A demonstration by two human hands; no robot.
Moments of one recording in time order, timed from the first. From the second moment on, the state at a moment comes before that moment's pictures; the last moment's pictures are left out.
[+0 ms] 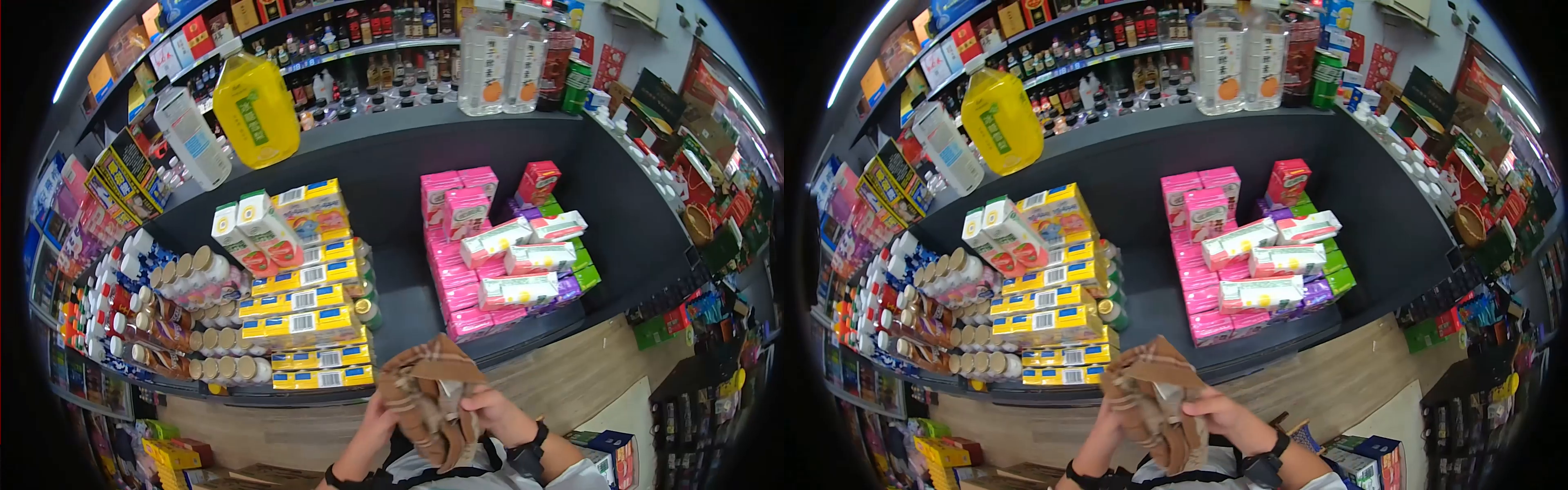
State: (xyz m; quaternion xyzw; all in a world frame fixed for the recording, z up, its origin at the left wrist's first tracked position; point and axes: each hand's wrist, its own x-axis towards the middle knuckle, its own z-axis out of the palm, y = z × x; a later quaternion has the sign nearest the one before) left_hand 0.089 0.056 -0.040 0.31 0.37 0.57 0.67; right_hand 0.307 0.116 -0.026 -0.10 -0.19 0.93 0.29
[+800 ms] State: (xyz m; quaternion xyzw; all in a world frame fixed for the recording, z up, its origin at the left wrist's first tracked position) left_hand 0.120 0.083 0.002 0.13 0.10 0.73 0.66; right_hand 0.381 0.243 0.048 -0.36 -0.91 -0.04 0.20
